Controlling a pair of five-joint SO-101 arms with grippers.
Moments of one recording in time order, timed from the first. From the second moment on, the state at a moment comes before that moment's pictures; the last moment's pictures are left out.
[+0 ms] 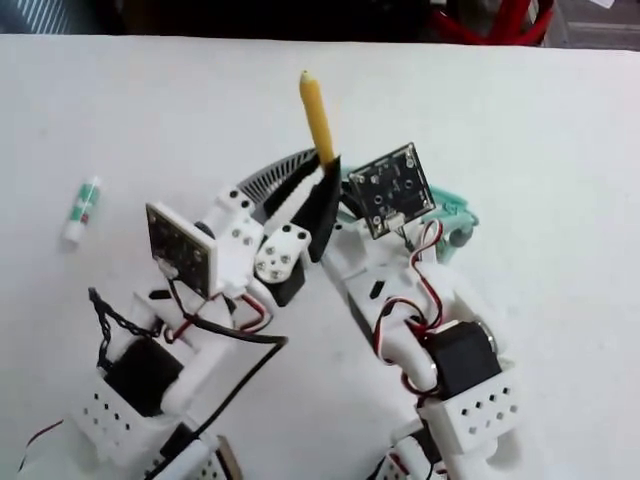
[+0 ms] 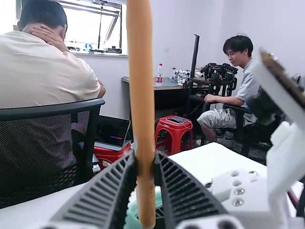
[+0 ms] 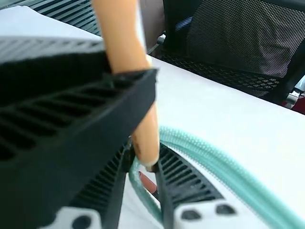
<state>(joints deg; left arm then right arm) 33.6 -64.3 52.5 19.1 6.5 -26.3 -53.0 43.9 49.8 5.8</state>
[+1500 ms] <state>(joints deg) 32.0 -60.8 56.0 15.9 7.0 -18.4 -65.5 47.2 53.1 11.6</state>
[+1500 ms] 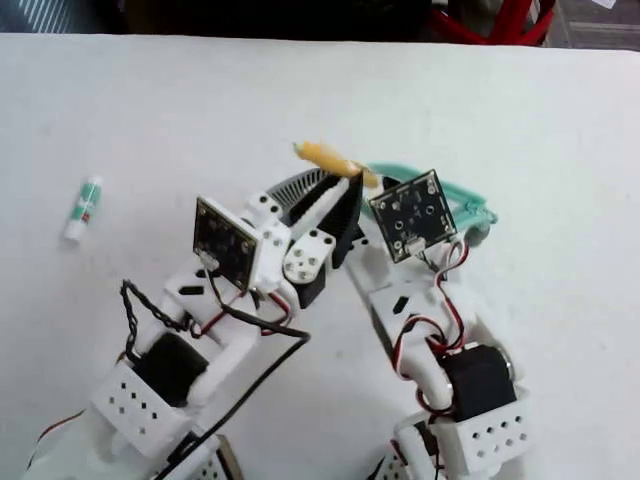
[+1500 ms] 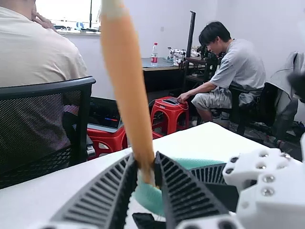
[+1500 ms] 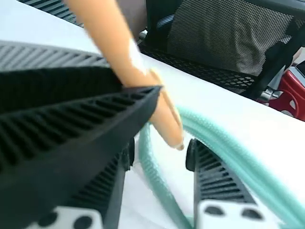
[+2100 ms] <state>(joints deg) 32.1 -49.8 49.9 15.8 7.0 -17.5 -64.7 42.5 57.4 12.6</state>
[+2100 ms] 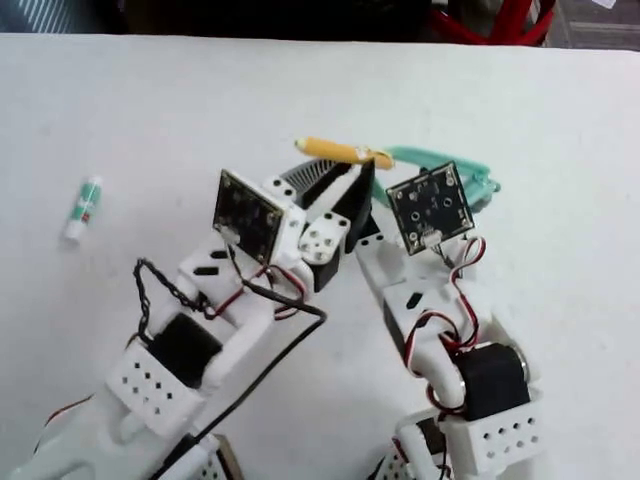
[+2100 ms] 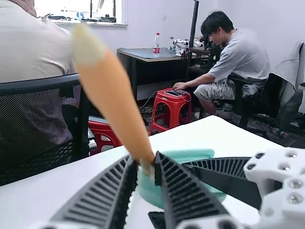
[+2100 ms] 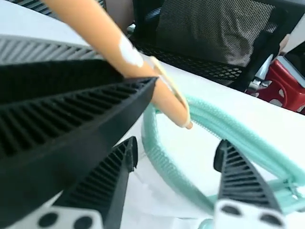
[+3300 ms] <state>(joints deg) 25.7 -57.1 50.6 23.1 6.7 -7.0 -64.5 40.7 56.9 32.2</state>
